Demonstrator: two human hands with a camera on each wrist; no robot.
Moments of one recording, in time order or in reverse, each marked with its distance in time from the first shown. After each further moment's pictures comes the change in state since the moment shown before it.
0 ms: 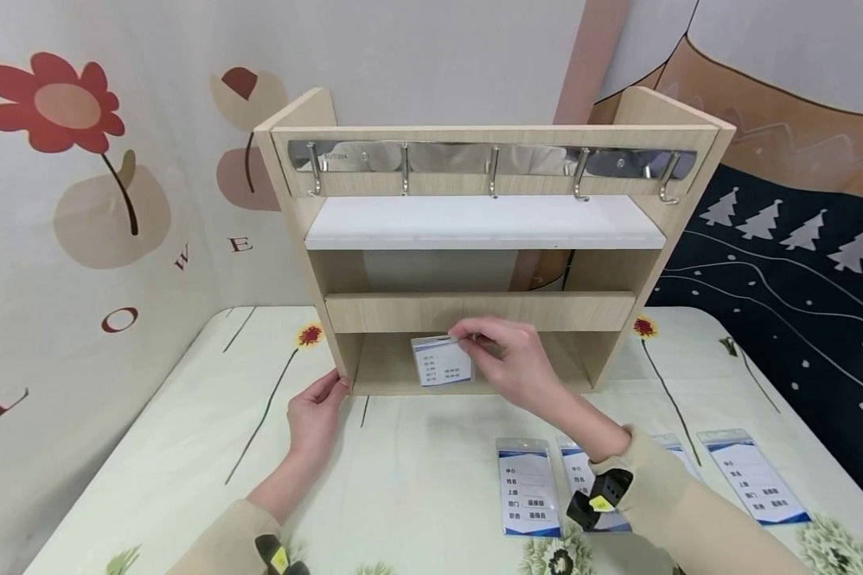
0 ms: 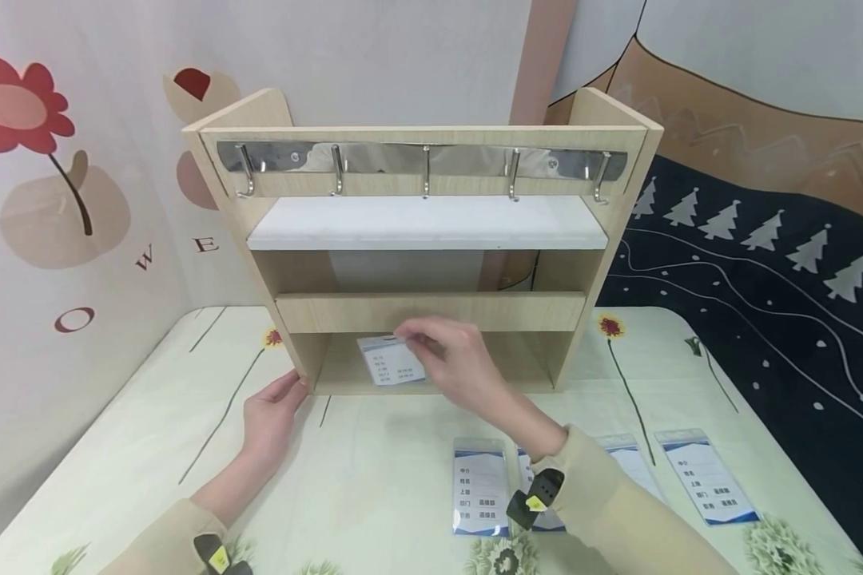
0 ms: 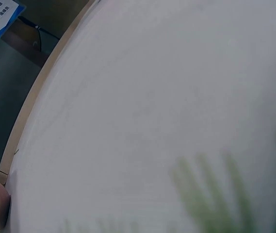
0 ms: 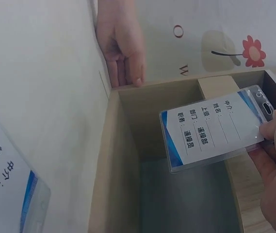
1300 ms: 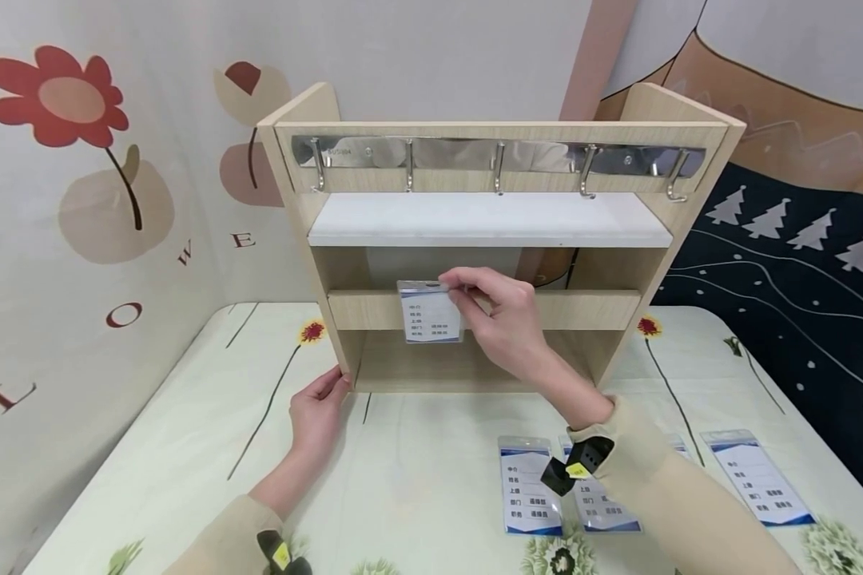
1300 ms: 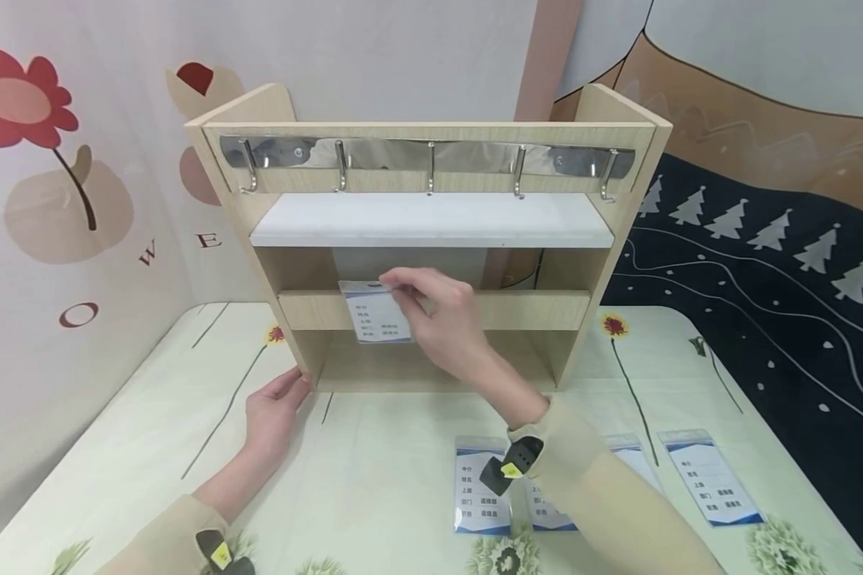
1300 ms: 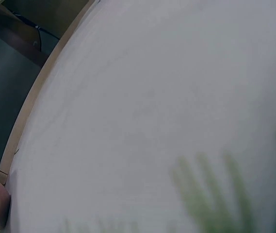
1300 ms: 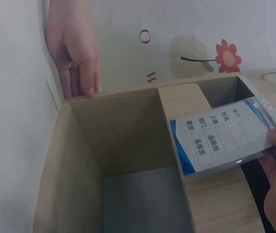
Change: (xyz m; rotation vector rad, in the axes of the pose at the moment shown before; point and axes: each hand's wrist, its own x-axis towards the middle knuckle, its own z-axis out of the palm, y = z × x) left_hand -0.001 0.001 0.000 -0.013 -0.005 0.000; right_hand 0.047 -0.007 0.001 0.009 0.153 -0.047
